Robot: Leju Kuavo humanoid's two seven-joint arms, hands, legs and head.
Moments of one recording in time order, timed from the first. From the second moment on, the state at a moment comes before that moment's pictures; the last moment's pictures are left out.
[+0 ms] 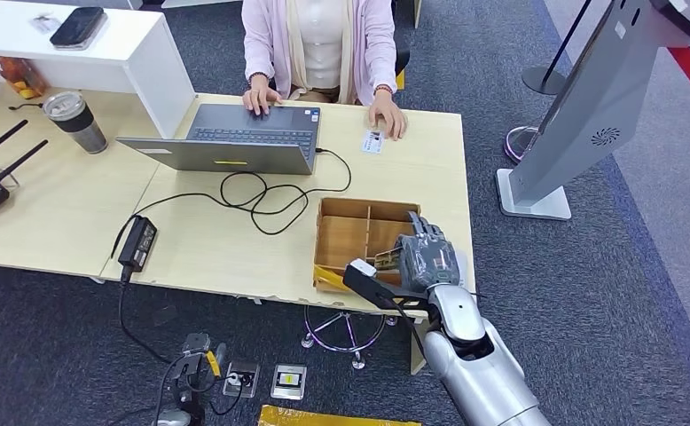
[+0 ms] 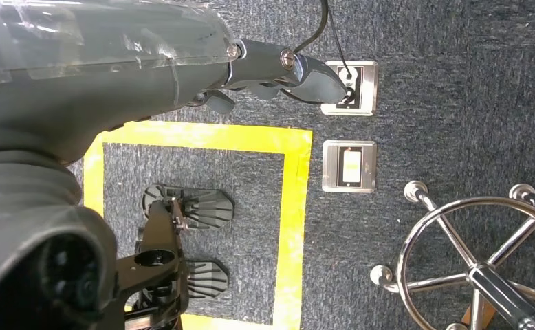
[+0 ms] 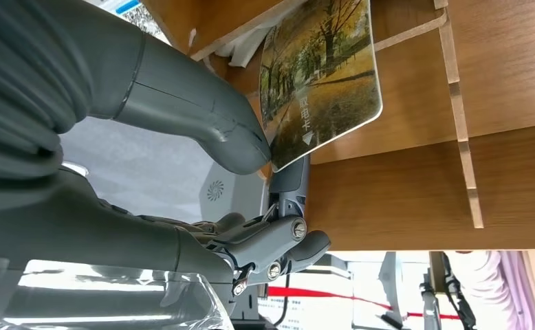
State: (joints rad) left arm -0.27 0.06 -0.52 -0.19 0.71 0.12 -0.23; right arm -0.49 0.07 0.58 -0.97 1.05 -0.05 0.24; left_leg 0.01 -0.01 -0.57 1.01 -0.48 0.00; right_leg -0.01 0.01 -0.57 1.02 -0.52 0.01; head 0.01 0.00
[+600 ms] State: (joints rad) left arm -0.27 0.06 -0.52 -0.19 0.70 0.14 -0.23; right arm -0.48 0.06 0.60 -0.97 1.01 -0.06 0.22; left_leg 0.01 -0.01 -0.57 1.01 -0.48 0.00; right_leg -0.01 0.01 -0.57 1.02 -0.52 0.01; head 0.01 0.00
